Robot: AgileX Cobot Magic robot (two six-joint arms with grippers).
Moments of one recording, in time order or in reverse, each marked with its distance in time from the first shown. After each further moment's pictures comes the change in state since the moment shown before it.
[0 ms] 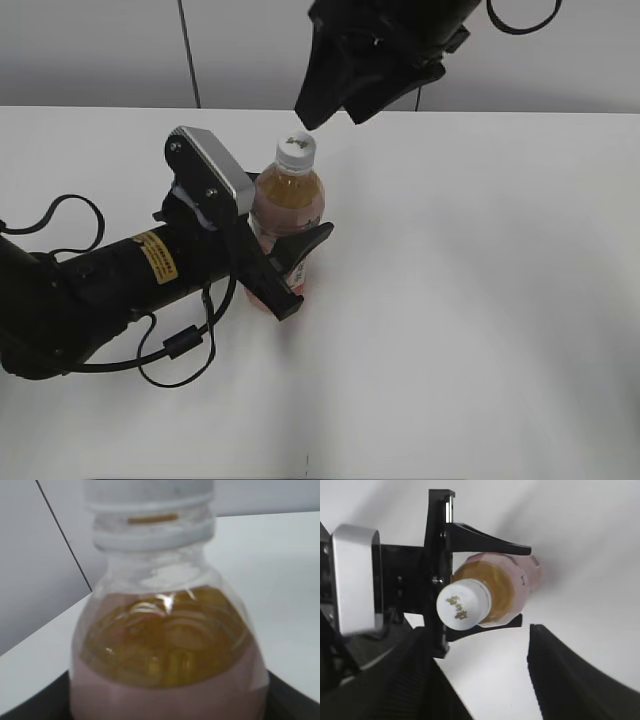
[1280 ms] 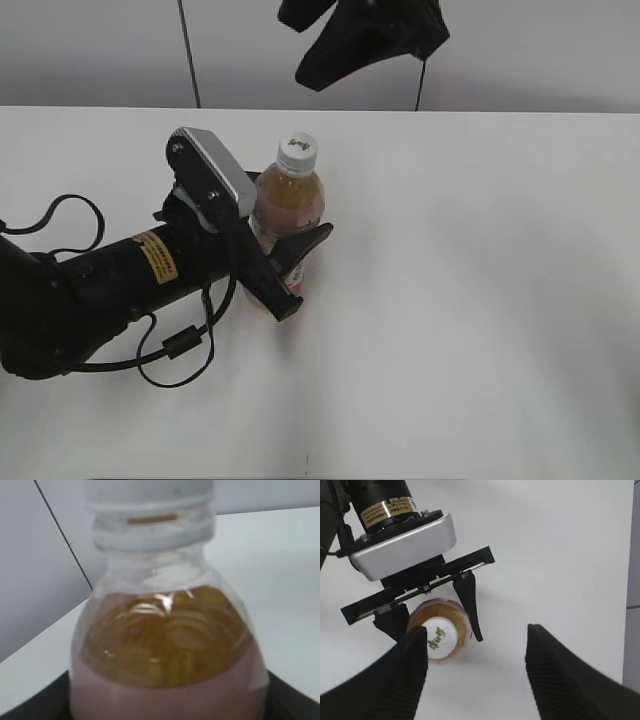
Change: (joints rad) left arm 0.000 0.000 0.000 -0.002 0.001 0.030; right arm 0.006 0.000 -0.116 0.063 -0.008 -1.207
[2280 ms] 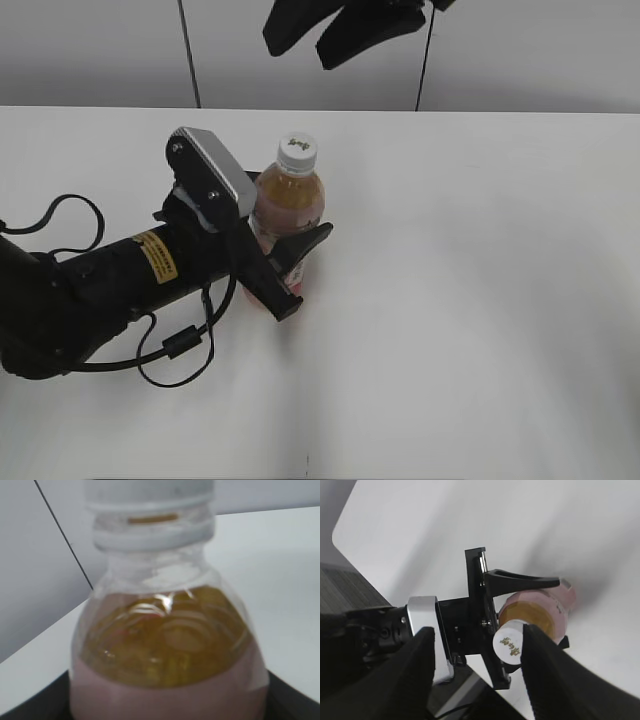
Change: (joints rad) left arm 0.000 0.000 0.000 -0.001 0.000 0.001; right arm 0.006 0.001 -0.001 -0.010 -0.007 1.348
